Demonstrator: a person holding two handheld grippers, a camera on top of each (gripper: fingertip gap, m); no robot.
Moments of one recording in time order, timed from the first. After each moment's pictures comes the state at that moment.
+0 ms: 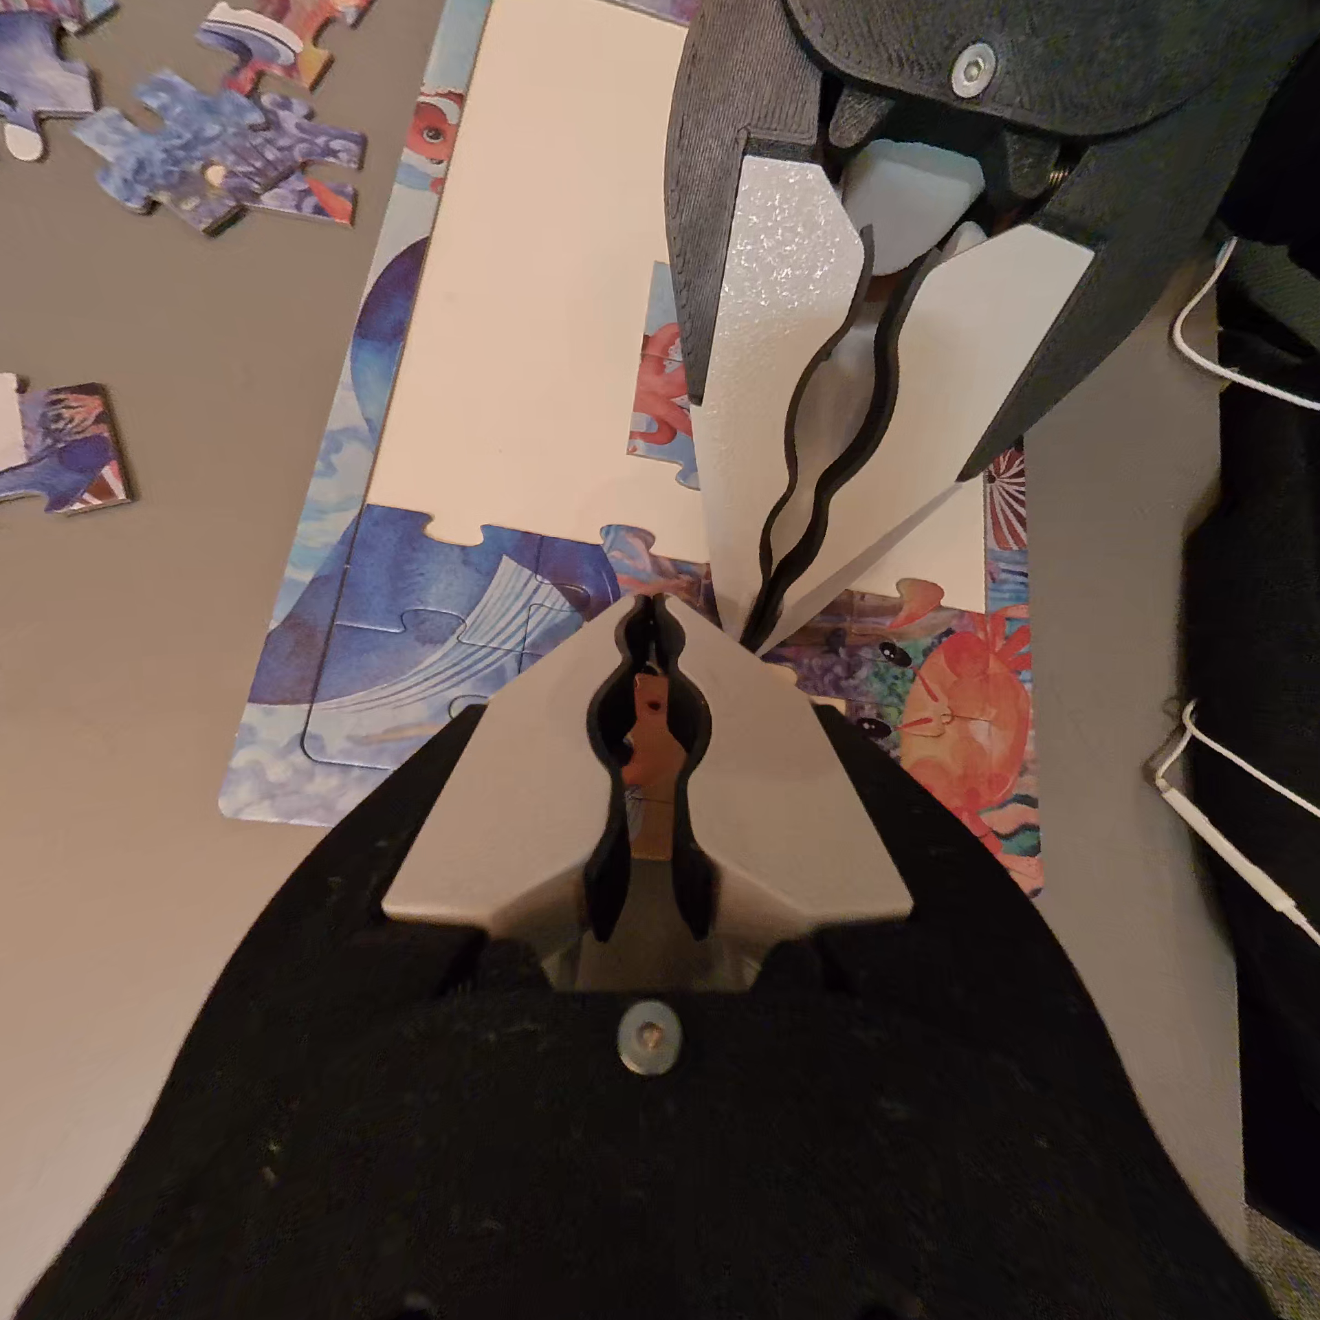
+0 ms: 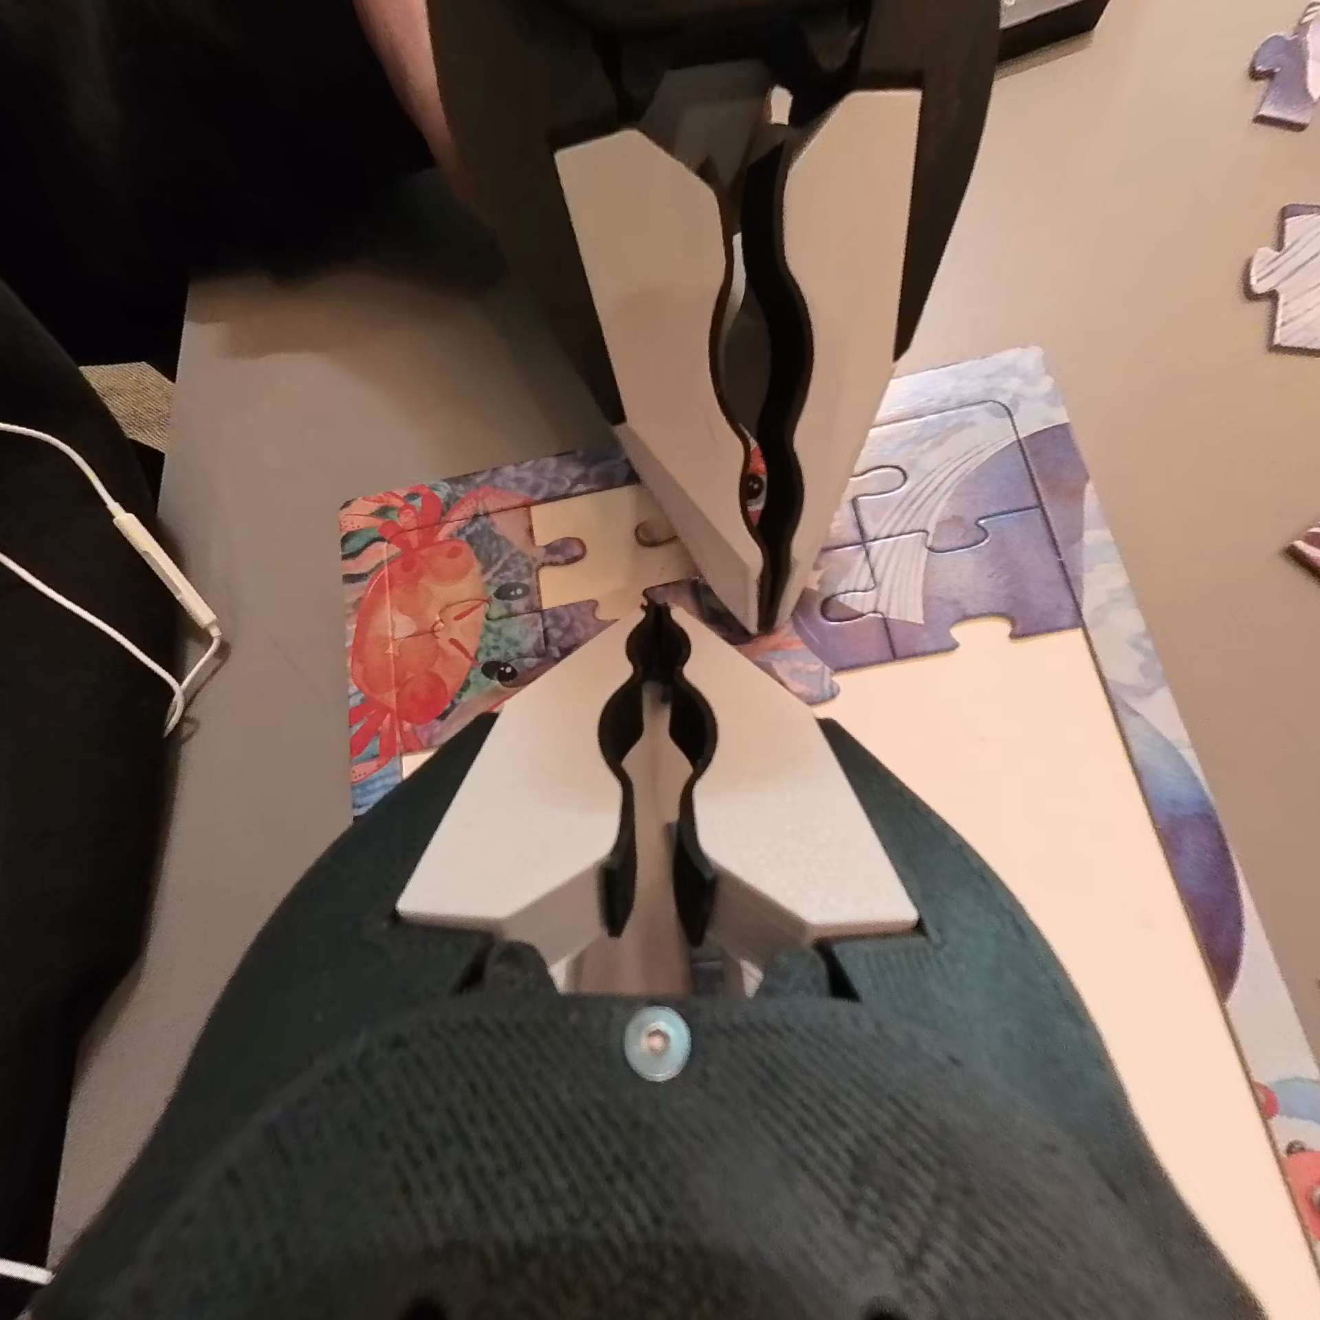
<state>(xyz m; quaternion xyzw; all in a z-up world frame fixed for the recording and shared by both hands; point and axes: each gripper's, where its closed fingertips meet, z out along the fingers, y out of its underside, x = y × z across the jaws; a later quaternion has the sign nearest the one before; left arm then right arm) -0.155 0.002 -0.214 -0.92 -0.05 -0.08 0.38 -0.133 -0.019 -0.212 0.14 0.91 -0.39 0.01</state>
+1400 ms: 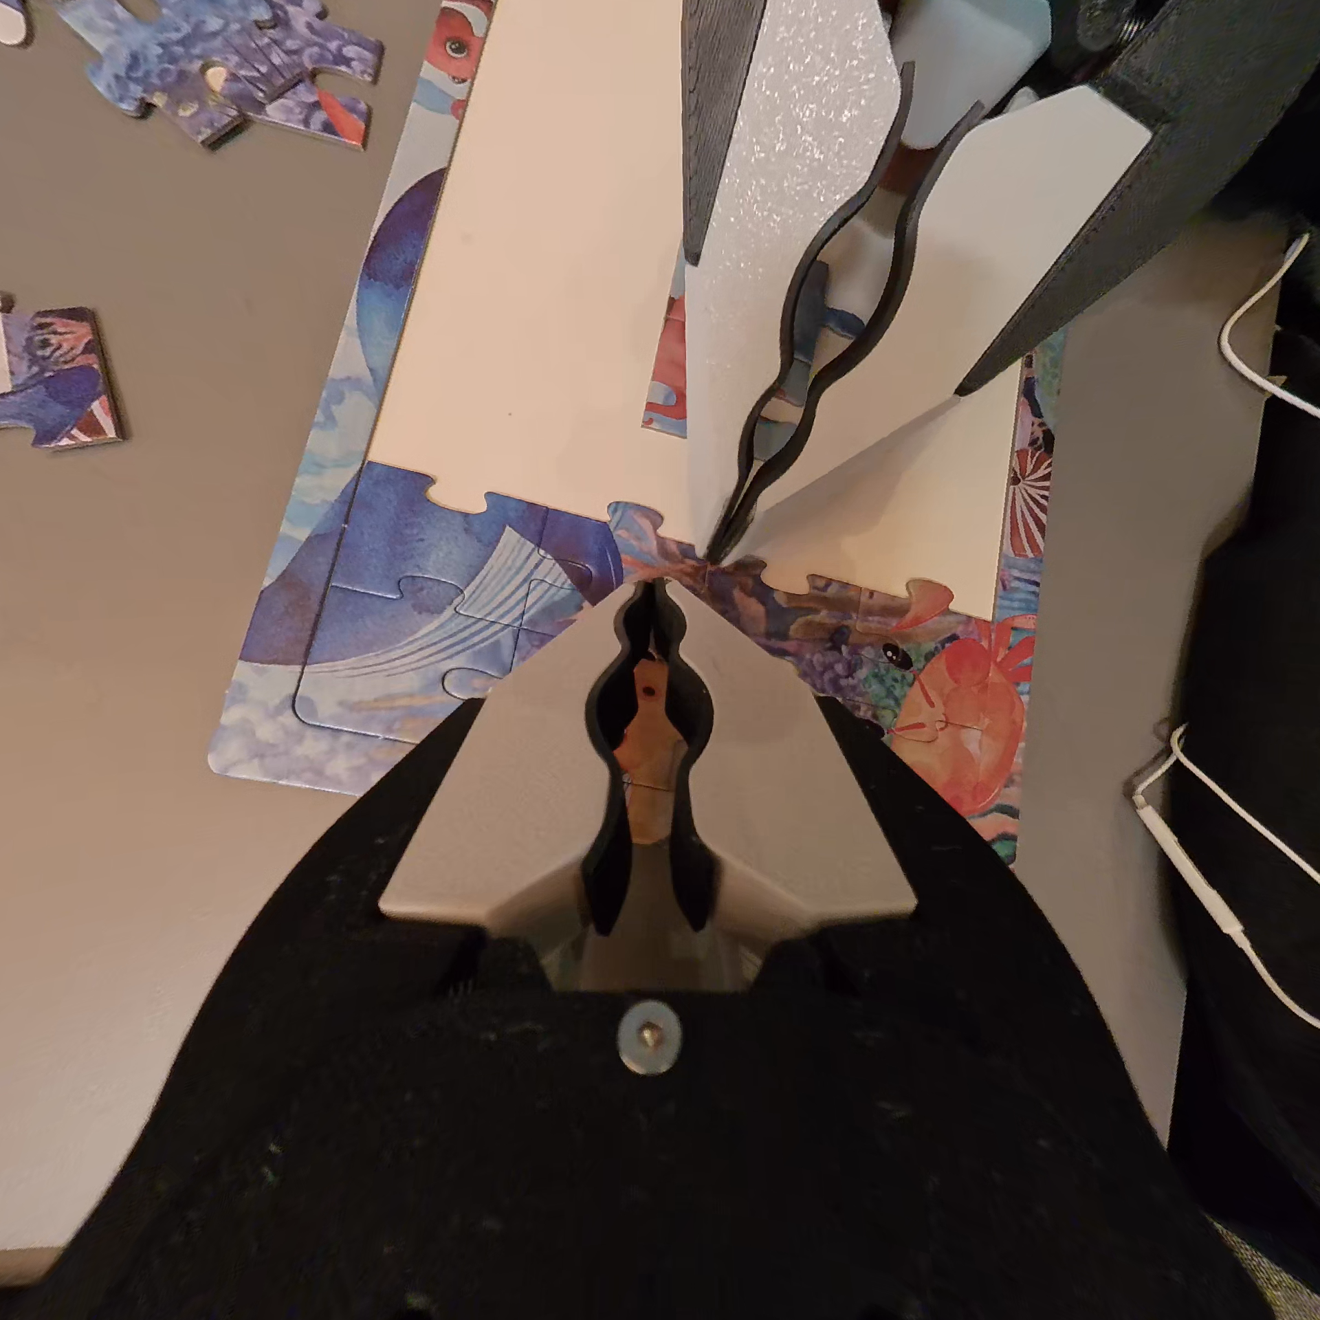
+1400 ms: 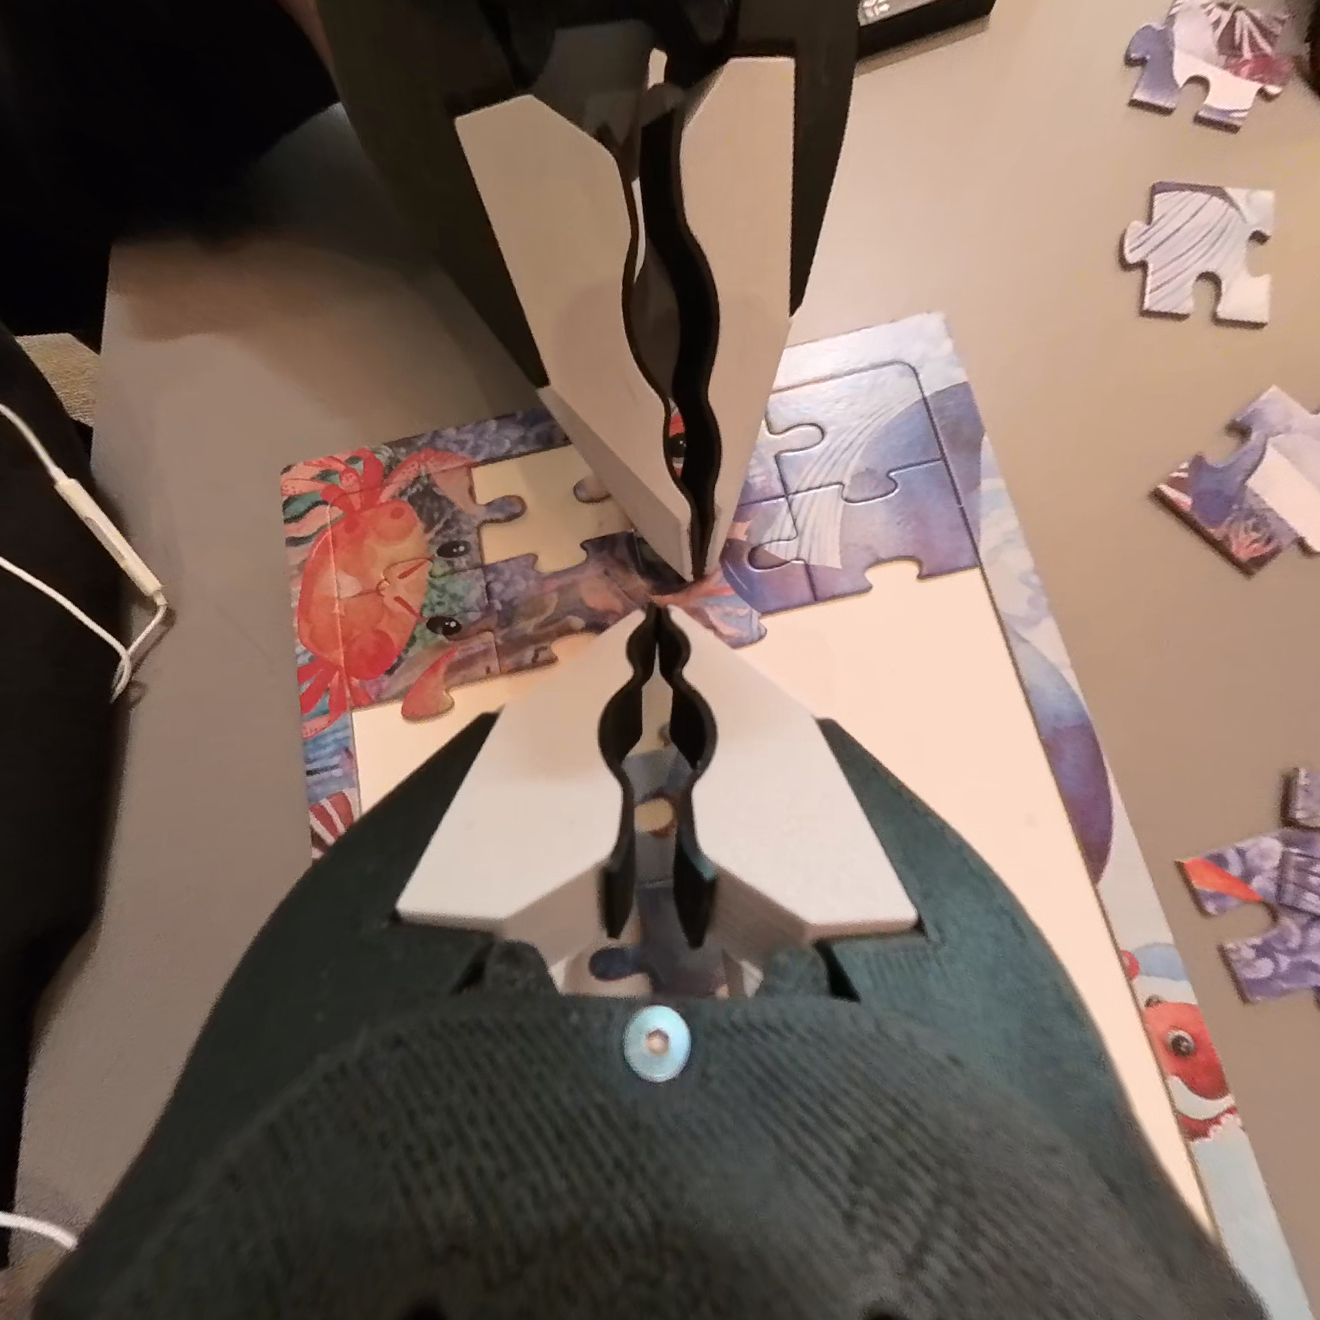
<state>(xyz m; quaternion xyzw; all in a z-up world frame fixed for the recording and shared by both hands) -0.155 -0.002 -0.217 -0.93 -0.09 -0.08 0.34 -0.146 0.002 -0.209 0.15 0.91 -0.38 -0.02</state>
